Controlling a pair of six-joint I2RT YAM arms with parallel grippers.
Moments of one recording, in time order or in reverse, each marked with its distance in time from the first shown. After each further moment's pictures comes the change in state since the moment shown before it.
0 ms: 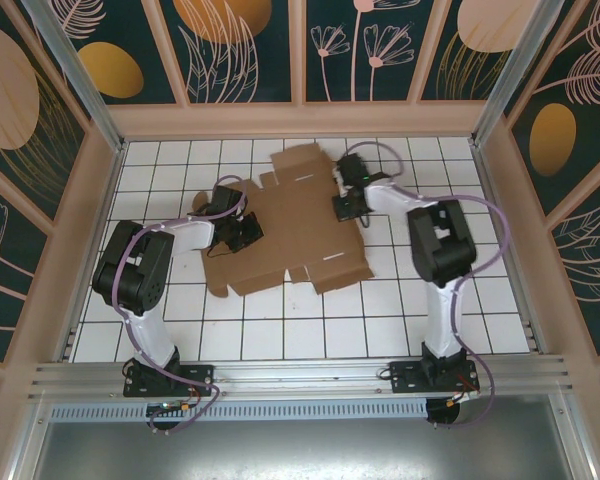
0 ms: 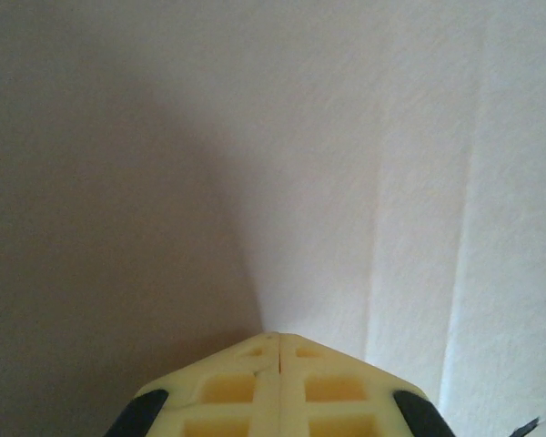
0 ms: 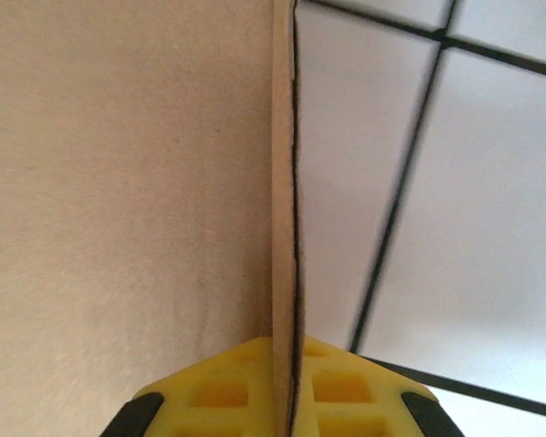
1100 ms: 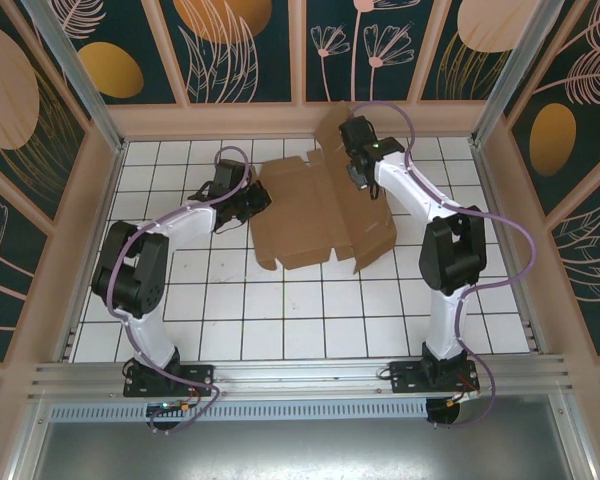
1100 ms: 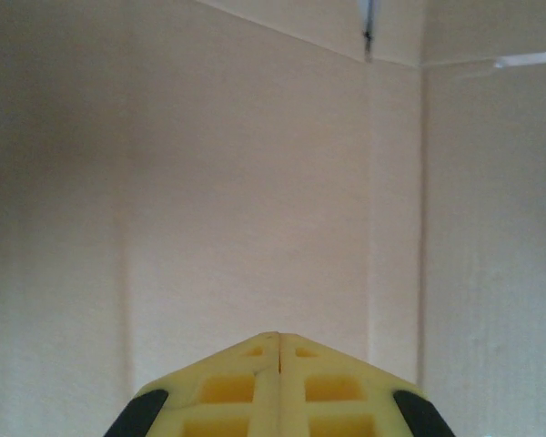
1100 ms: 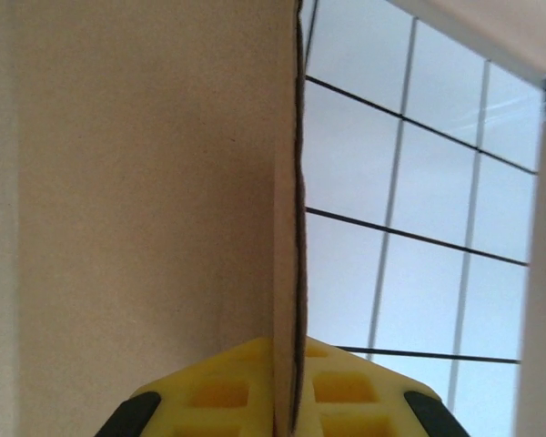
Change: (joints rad) left arm -0.020 0.002 0.187 0.042 -0.053 -0.016; right arm 0.055 -0.063 0.326 -0.351 0.526 -0.170
